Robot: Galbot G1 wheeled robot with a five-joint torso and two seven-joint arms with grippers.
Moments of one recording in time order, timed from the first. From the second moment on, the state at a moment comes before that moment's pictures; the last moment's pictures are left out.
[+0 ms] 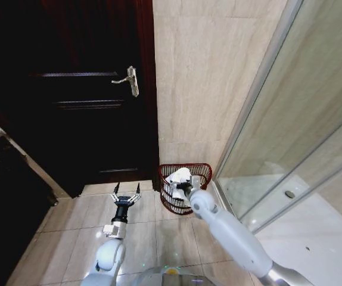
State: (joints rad) left arm 1.53 -1.43 -0.52 -1.82 -0.16 -0.43 0.00; right arm -0.87 1.19 -0.20 1.74 0.83 -0.47 0.51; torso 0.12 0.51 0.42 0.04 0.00
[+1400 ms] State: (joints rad) left arm 1.50 -1.43 -0.52 -1.81 -0.17 -0.43 0.02; right arm -0.90 1.12 -0.14 1.76 0.91 -0.47 0.53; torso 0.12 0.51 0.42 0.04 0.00
